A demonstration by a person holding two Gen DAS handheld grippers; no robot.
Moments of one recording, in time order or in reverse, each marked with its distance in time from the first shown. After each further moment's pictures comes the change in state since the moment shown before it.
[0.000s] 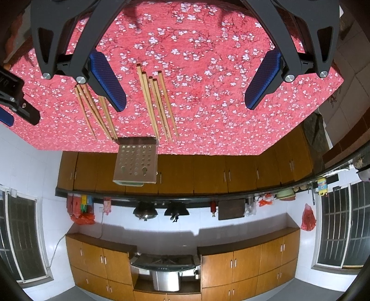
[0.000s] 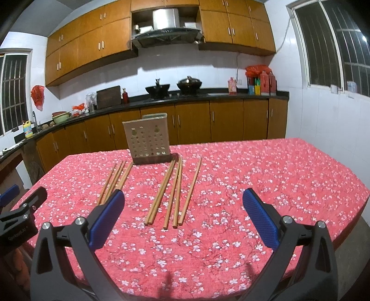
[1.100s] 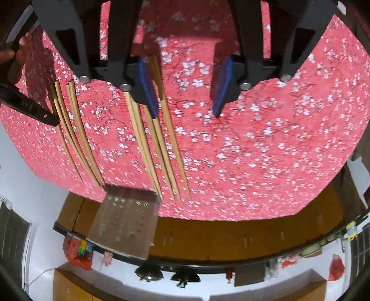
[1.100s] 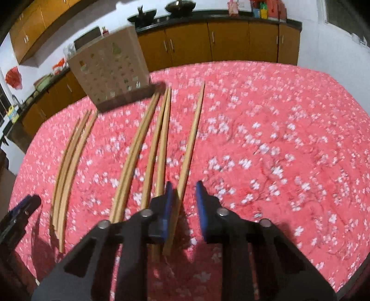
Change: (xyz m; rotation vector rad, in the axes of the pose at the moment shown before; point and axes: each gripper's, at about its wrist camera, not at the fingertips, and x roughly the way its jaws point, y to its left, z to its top) left arm 0.142 0.006 -0.001 -0.043 0.440 -0.147; right arm 0.183 -0.015 -0.005 0.090 0.489 0.032
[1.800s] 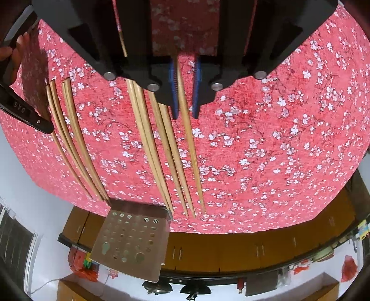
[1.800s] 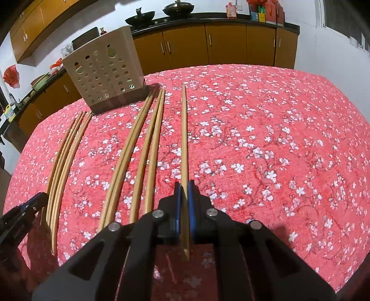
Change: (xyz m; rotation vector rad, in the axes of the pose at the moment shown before) left arm 0.025 -0.014 0.002 0.036 0.067 -0.021; right arm 0.002 -0.005 0.002 -0.005 -0.008 -0.026
